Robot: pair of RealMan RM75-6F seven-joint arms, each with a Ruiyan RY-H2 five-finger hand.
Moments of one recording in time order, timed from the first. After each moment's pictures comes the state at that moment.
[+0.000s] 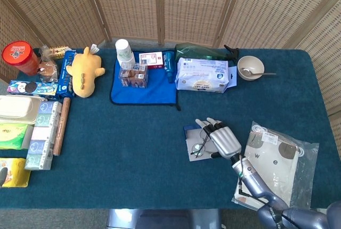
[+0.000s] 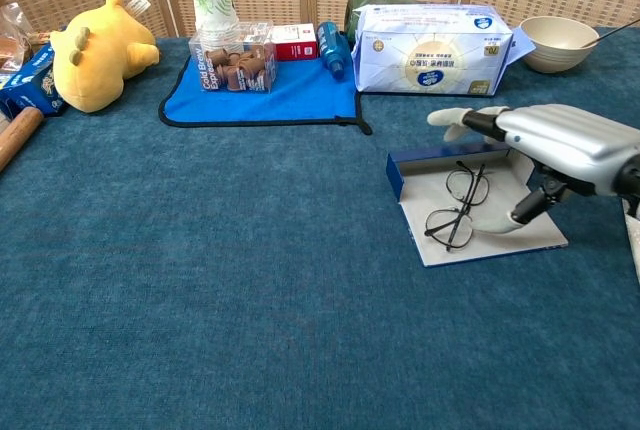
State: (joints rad) left arm 0.16 -1.03 -0.03 -1.80 1.66 1.83 -0.01; right arm 0.56 -1.60 0.05 -1.32 -1.47 1.11 -0.12
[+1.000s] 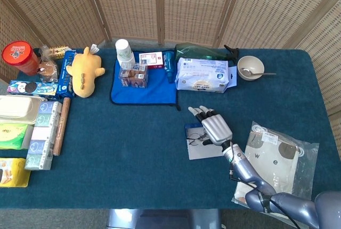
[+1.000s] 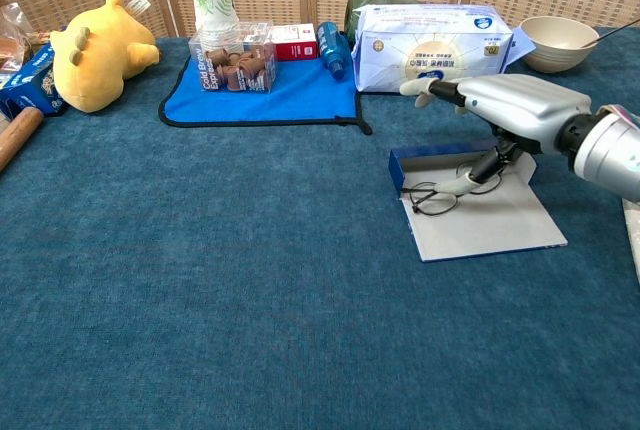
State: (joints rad) left arm 0.17 -1.03 -0.03 -1.76 1.63 1.83 -0.05; right arm 0.65 -1.65 0.15 -1.27 -1.39 1.03 -0.14
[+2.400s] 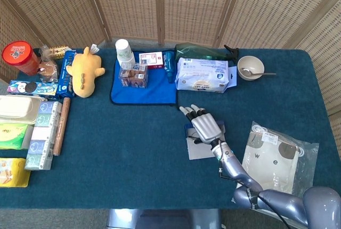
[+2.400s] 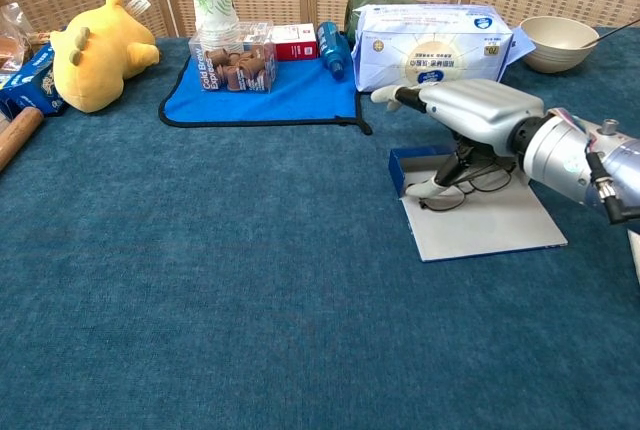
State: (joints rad) left arm 0.18 -1.04 -0.03 -1.73 1.63 1.84 -0.08; right arm 0.71 -1.72 0.19 -1.25 -1.28 0.97 -0.29
